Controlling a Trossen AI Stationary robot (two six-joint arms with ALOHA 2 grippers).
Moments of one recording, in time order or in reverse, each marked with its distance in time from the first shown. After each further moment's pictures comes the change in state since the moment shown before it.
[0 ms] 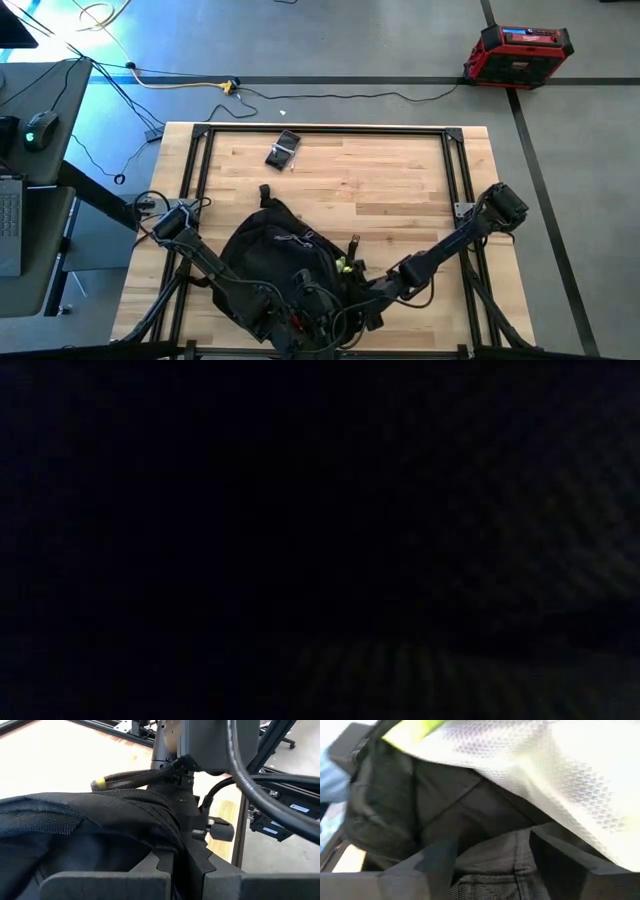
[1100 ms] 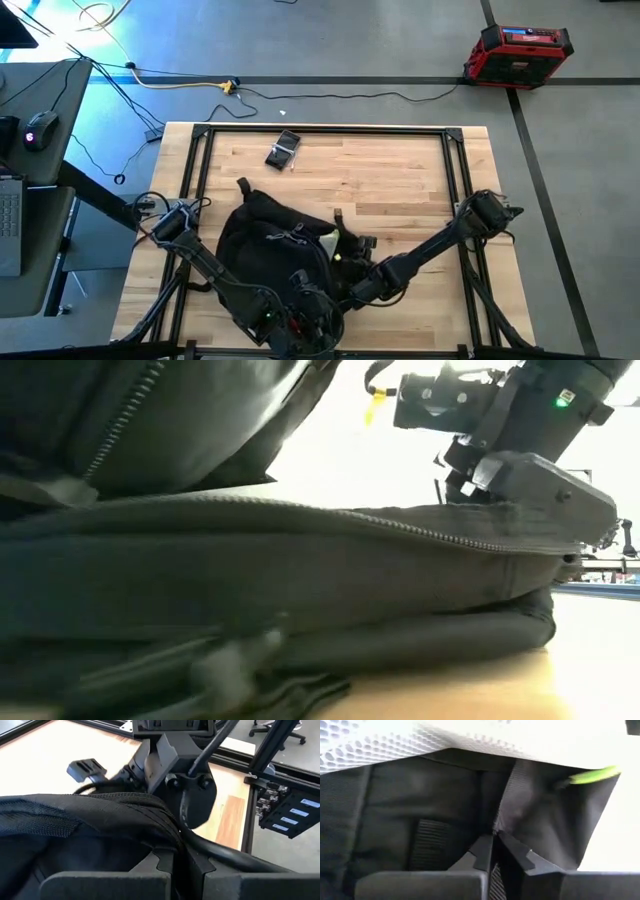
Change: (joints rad) left arm -0.027 0.002 -0.003 -0.031 -0.029 -0.016; right arm -0.075 0.138 0.197 -0.587 0.387 0.310
